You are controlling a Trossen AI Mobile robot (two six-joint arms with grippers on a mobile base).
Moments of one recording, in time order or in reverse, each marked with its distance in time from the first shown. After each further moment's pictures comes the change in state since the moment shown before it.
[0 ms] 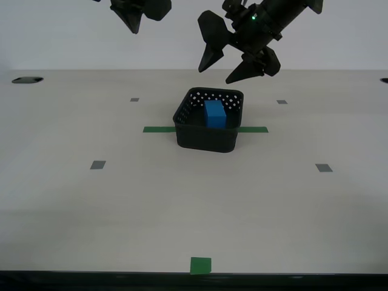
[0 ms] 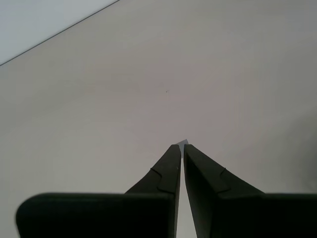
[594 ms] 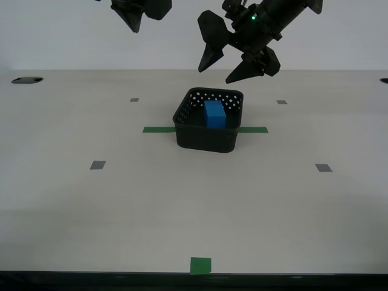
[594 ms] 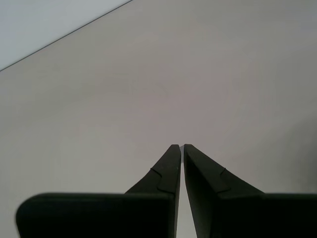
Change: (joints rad) arm 0 -0.001 0.000 0.000 0.003 0.000 0.000; arm 1 0.000 0.000 0.000 0.017 0.000 0.000
